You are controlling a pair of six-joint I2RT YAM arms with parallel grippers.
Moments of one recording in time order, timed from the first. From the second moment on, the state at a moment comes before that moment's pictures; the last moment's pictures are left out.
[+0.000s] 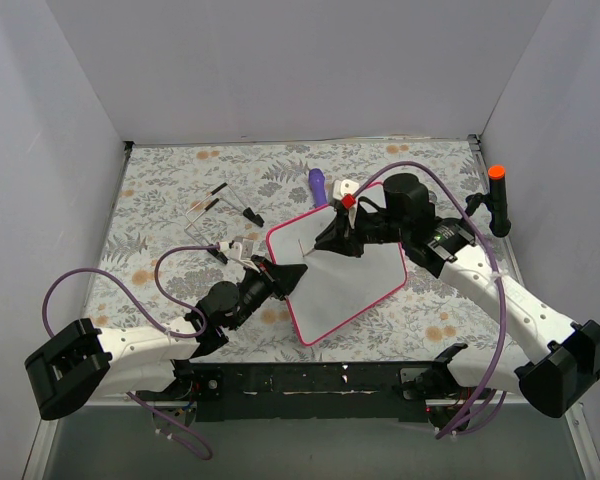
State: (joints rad) left arm -0.99 1.06 0.26 0.89 -0.25 -0.75; right arm 0.66 1.18 1.09 -0.31 -0.74 -0.30
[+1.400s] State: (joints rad) left arm -0.99 1.08 0.25 0.92 -0.25 -0.77; right arm 0.61 1.25 1.19 -0.30 -0.70 -0.25
